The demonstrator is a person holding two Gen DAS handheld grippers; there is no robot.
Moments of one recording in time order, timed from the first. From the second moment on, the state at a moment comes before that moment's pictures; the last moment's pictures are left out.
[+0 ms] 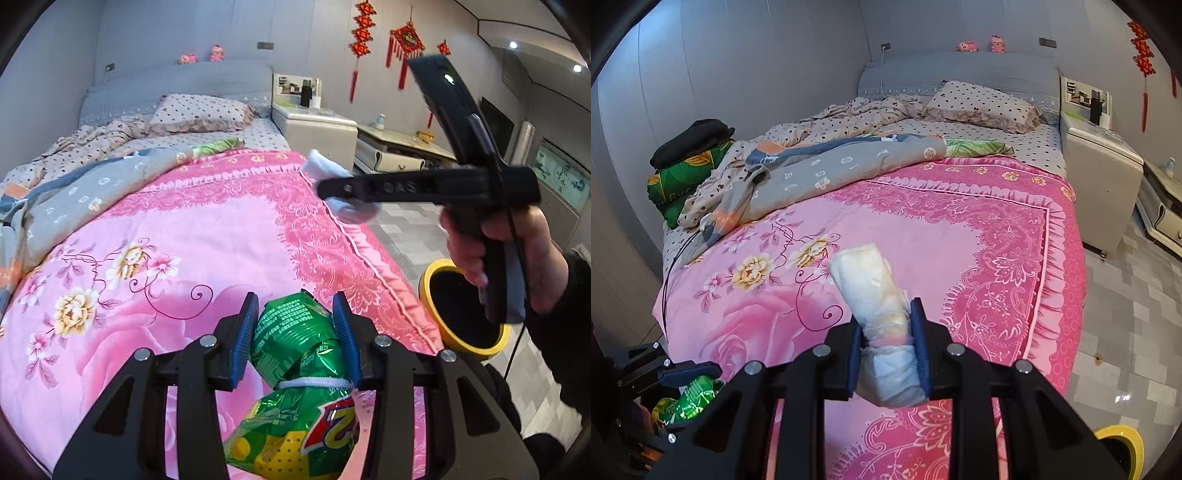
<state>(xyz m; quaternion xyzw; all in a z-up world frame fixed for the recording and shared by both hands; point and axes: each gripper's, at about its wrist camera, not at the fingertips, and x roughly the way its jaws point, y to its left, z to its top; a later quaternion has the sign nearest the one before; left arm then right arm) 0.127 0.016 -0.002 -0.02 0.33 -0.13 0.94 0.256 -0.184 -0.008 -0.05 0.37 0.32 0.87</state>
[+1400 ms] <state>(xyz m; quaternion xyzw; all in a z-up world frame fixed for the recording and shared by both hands) 0.070 -0.206 0.146 0.04 0.17 -0.25 0.95 0.098 -0.475 0.067 0.14 0.19 0.11 0.96</state>
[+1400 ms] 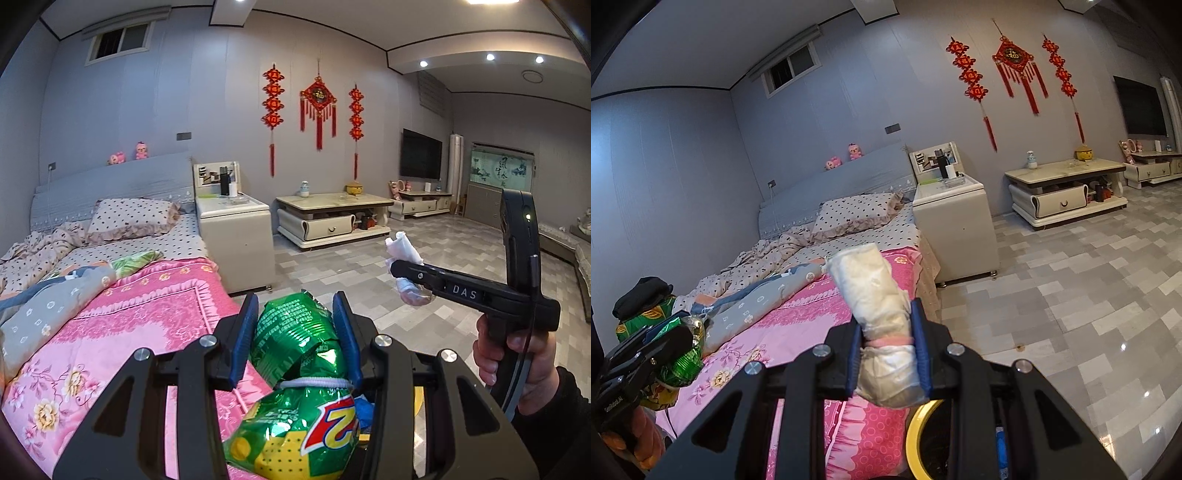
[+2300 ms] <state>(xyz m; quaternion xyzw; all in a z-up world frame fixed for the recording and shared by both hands) 0.209 -0.323 0.027 0.04 0.32 -0.25 0.91 0.136 -0.552 -0.030 0.21 0.28 0.00 0.94</state>
